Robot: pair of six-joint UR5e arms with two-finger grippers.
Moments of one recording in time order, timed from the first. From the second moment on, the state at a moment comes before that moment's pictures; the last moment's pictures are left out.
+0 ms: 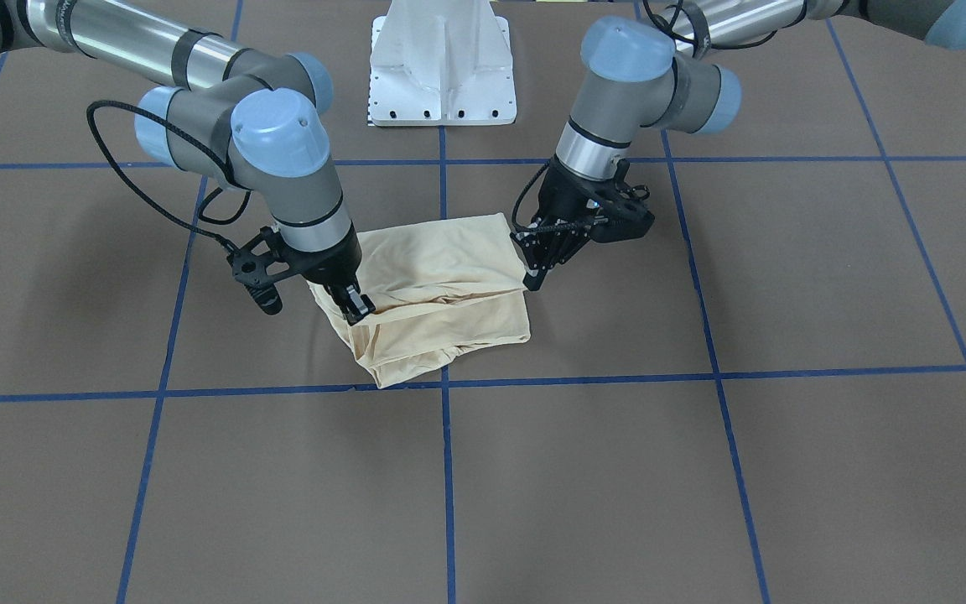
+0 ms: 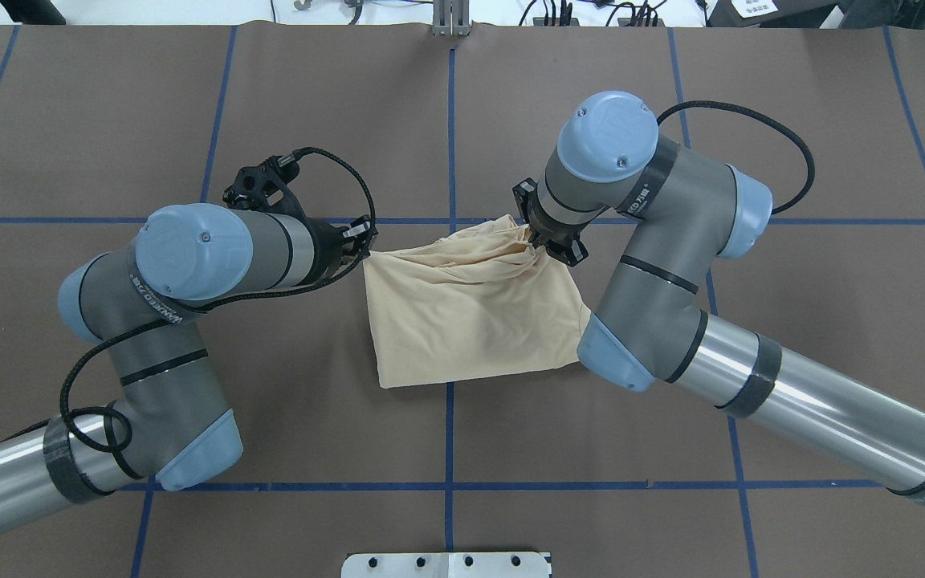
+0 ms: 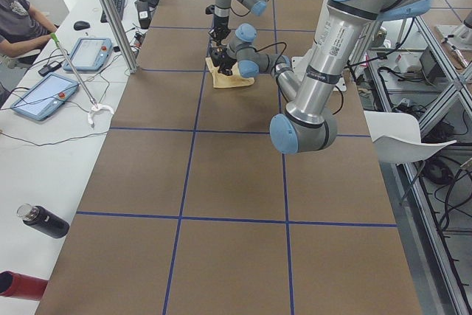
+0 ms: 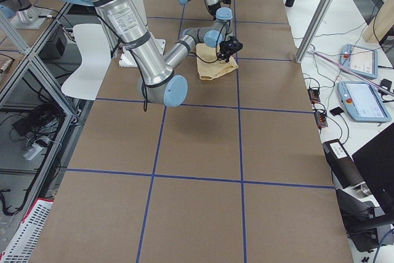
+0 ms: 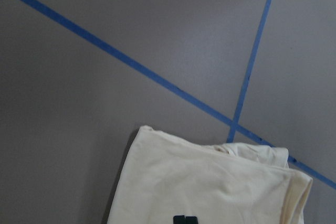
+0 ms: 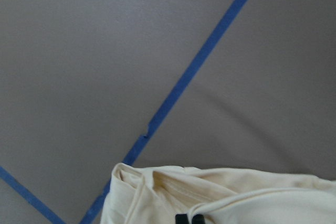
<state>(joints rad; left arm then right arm) -0.57 -2.09 -1.65 -2.13 -1.63 -1.72 0.66 -0.88 1.50 -1.38 1.89 2.07</state>
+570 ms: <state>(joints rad) -0.66 -2.15 -1.46 -2.22 -1.63 -1.59 0.81 -0.72 1.18 -1.28 1.96 1.86</state>
